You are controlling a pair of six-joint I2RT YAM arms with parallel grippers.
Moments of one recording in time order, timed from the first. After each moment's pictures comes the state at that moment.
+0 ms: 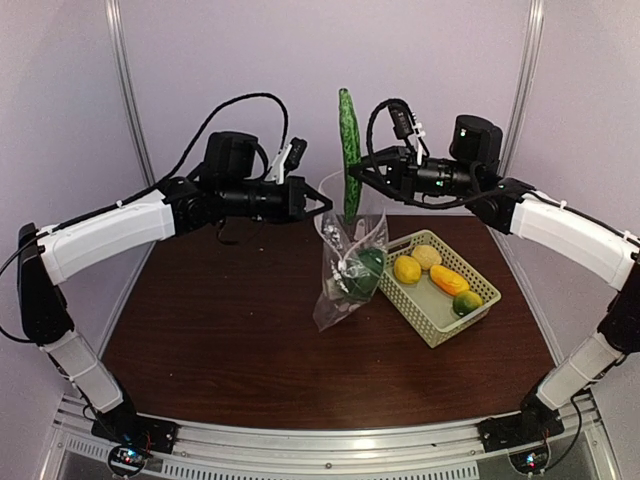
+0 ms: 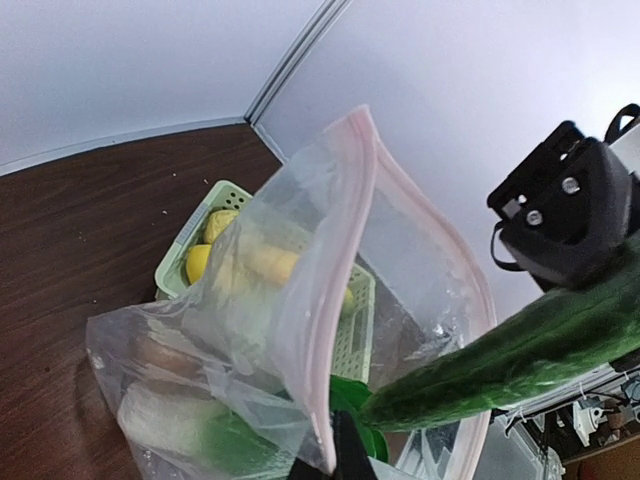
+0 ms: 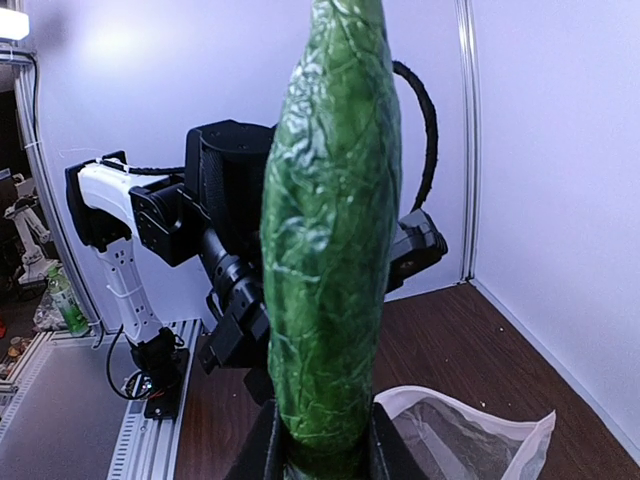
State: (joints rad) left arm -0.78 1.64 1.51 -0.20 0.40 -0.54; right arm 0.60 1.51 1.41 0.13 -0.80 0.12
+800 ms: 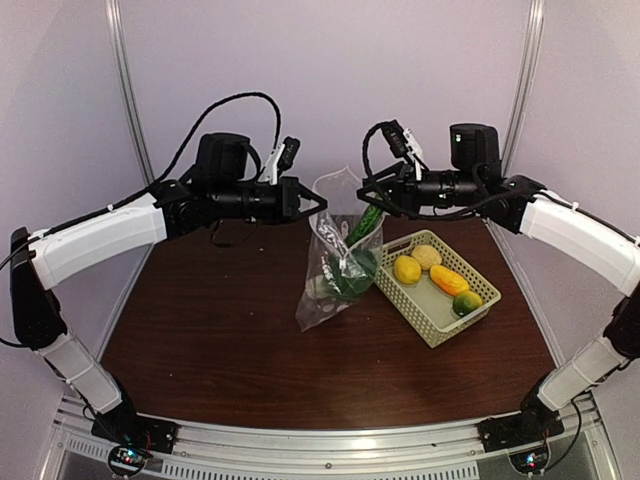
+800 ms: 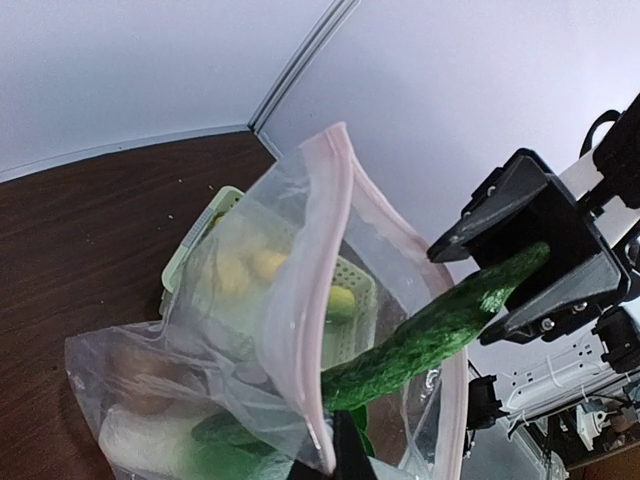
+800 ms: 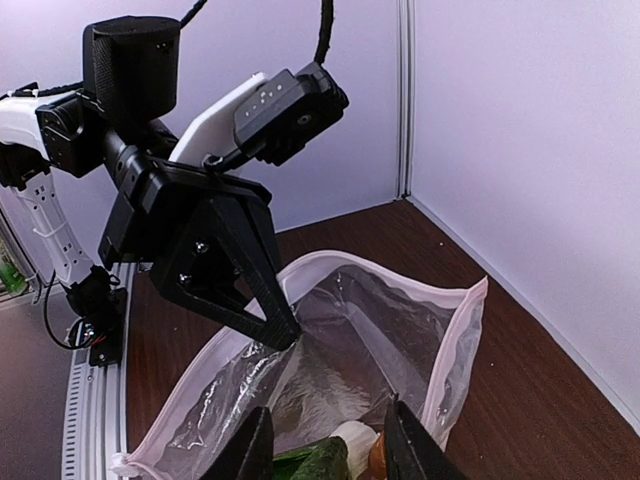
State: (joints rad) left arm -0.78 1.59 1.47 -0.19 0.38 -0.55; right arm 0.60 1.46 1.41 -0.16 -0.61 -0.07
